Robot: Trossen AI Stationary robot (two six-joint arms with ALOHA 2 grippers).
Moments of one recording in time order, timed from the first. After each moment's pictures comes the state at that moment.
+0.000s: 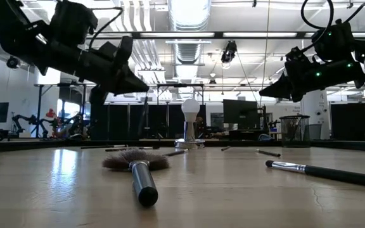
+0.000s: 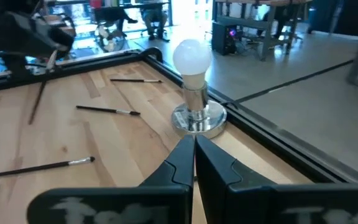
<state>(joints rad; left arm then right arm) 0.13 1.33 0.36 0.84 -0.42 -0.59 -0.70 0.99 0.13 0.70 -0.23 0.03</state>
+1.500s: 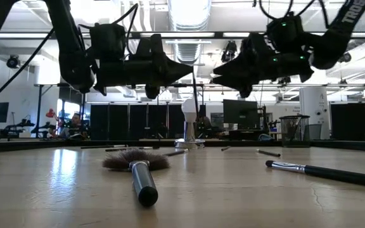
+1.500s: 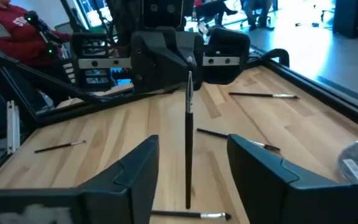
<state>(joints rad) 0.28 1.80 0.63 1.38 0.09 -0.31 -0.41 1.48 0.49 0.85 -0.37 0.23</state>
